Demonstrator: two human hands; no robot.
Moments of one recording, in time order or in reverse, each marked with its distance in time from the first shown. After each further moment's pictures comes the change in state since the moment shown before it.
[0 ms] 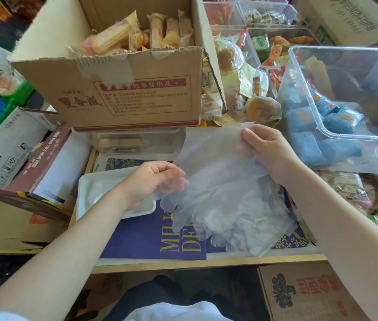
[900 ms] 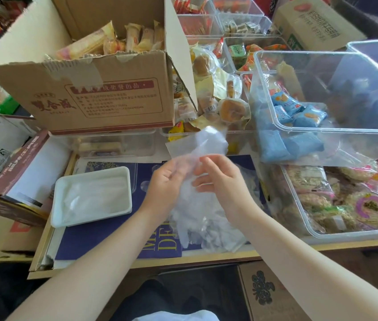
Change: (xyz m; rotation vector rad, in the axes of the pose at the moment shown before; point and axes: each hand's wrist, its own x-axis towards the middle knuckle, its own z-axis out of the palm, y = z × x) left_hand 0.000 -0.006 0.117 0.013 0.291 0.387; right_hand -0.080 0.017 0.016 0.237 -0.034 0.049
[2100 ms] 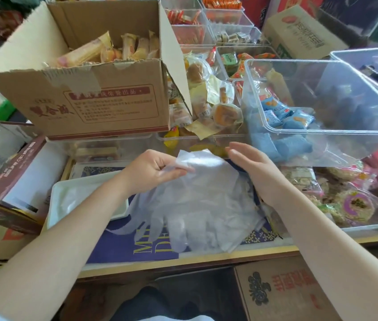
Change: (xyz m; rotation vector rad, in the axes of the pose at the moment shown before) left_hand 0.027 0.044 -0.044 0.460 -0.515 0.161; right_hand 0.023 -0.010 -0.075 -0.147 -0.016 0.019
